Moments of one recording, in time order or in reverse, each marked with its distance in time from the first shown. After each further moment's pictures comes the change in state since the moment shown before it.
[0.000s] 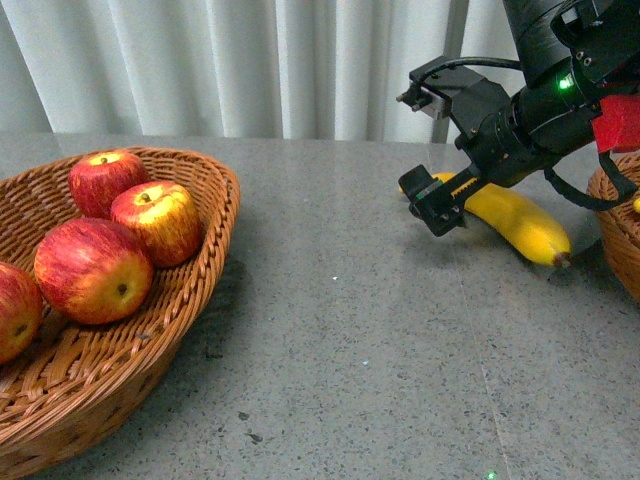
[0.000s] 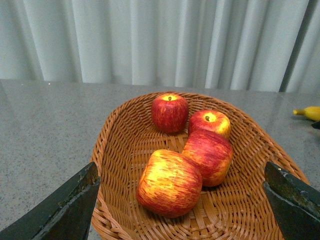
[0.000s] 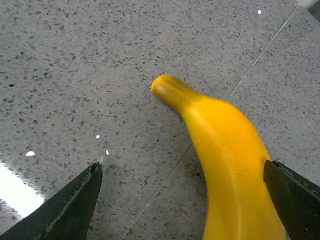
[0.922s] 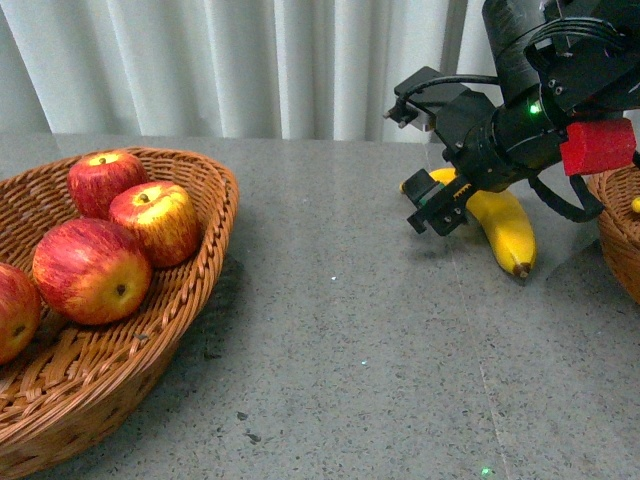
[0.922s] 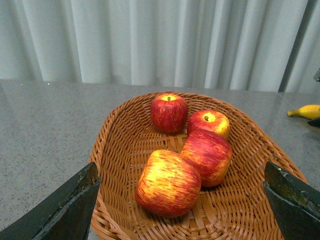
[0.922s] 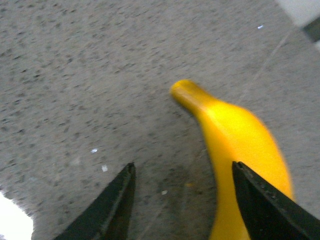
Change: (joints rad) left arm 0.000 0.000 0.000 0.000 0.000 0.000; right arm 0.040 0.034 -0.019 0.089 0.068 -0.062
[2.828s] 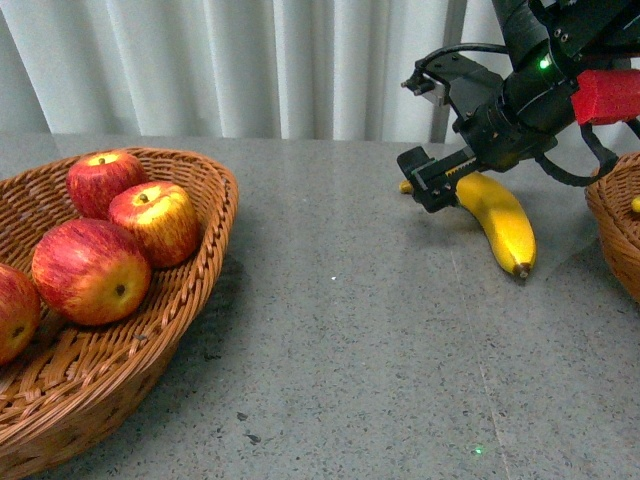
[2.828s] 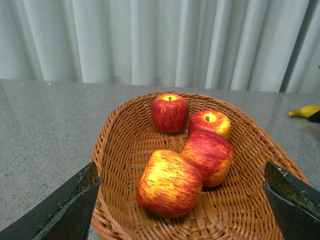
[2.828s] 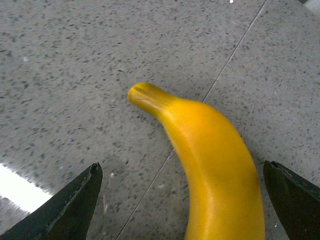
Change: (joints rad) left arm 0.000 0.000 0.000 0.000 0.000 0.000; right arm -0.047 0.045 0.190 -0.205 -0.021 0.164
